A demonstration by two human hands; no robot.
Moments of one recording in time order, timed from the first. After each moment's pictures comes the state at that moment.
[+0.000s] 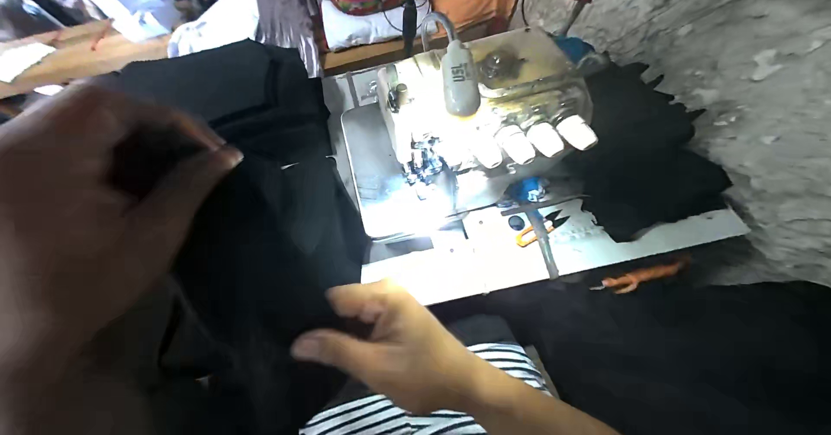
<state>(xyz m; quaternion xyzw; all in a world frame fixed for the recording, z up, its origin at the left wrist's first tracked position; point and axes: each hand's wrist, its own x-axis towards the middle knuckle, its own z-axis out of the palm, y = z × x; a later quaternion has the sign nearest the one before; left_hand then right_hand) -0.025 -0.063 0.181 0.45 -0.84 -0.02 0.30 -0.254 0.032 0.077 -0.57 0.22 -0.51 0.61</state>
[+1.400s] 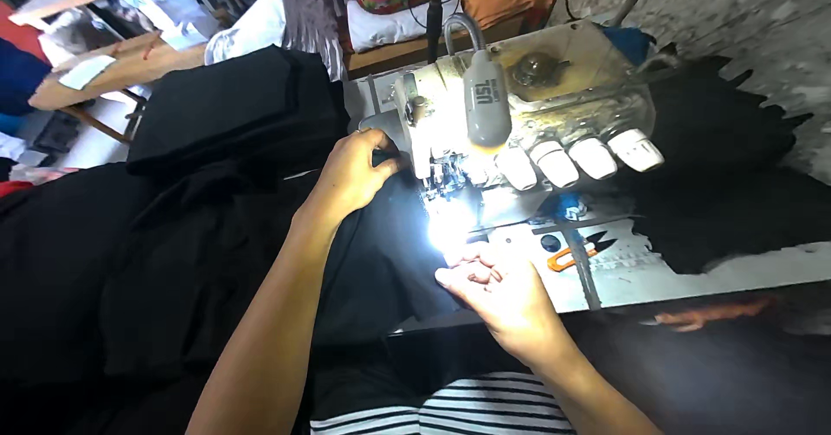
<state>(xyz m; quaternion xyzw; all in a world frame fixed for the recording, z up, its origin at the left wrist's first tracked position) -0.154 -0.159 0.081 0.49 -0.82 -0.21 0.23 -0.342 0.014 0.014 -0.48 0.51 -0.53 0.48</state>
